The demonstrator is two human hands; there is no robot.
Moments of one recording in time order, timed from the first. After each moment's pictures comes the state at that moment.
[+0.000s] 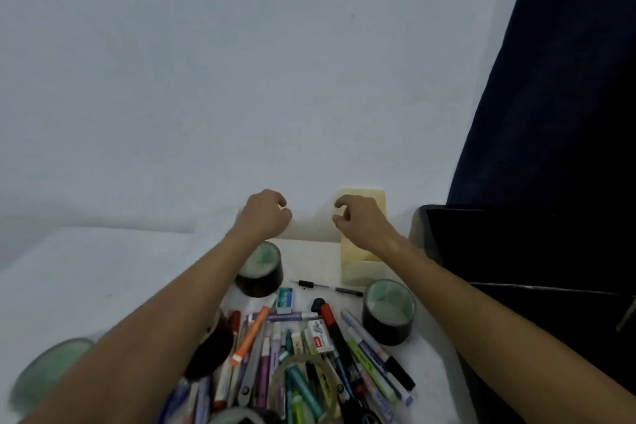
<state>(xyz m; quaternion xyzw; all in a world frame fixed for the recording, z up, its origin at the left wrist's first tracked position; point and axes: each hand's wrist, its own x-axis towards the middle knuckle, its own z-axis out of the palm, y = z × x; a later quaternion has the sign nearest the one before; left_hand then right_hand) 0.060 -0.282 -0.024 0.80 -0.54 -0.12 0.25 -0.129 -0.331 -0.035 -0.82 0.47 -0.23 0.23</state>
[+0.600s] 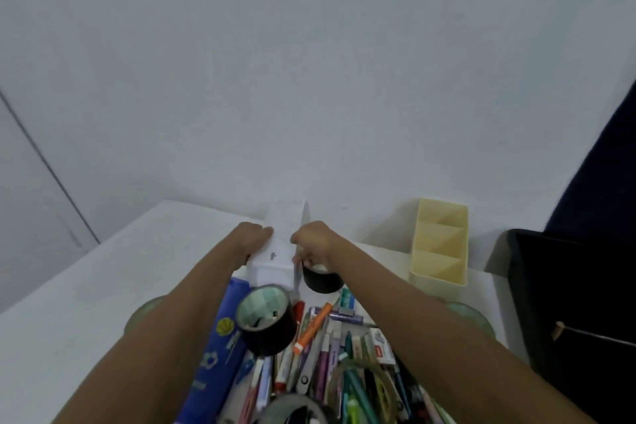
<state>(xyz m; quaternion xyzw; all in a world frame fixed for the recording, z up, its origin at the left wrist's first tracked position) 0.181 -0.196 -0.063 0.83 -0.26 -0.32 0.38 0.039 -0.263 -0.046 -0.67 0.42 -0.08 0.60</state>
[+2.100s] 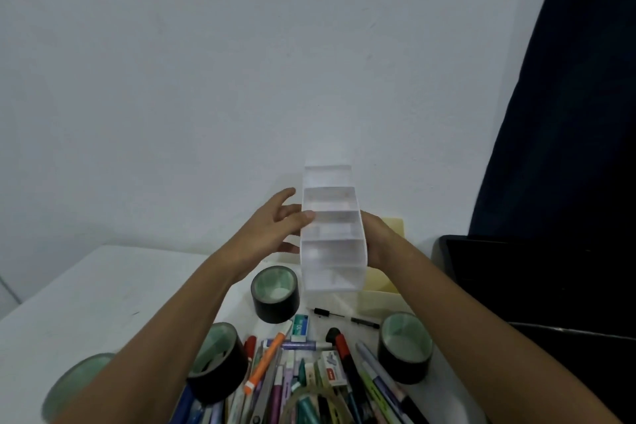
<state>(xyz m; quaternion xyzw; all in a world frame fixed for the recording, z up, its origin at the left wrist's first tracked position) 0.051 -0.211 0.035 0.59 -0.53 -0.37 0.48 -0.096 -0.356 -0.017 -0.52 0.36 -0.22 0.74</state>
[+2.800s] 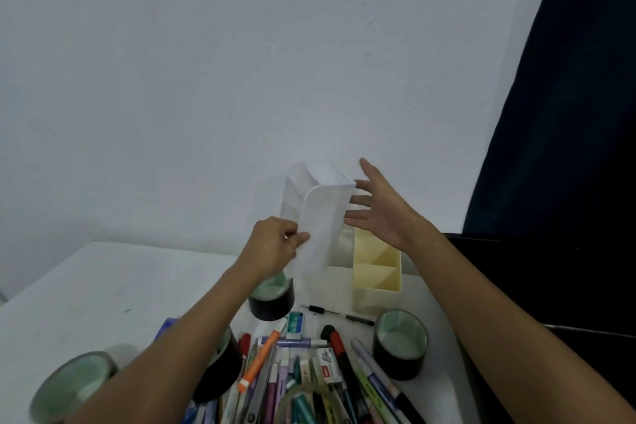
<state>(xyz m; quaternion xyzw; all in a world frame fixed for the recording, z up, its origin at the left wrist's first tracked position) 0.057 -0.245 -0.014 0.73 -0.59 -0.11 0.33 -0.129 -0.349 0.031 -0.55 0.33 -0.31 0.71</state>
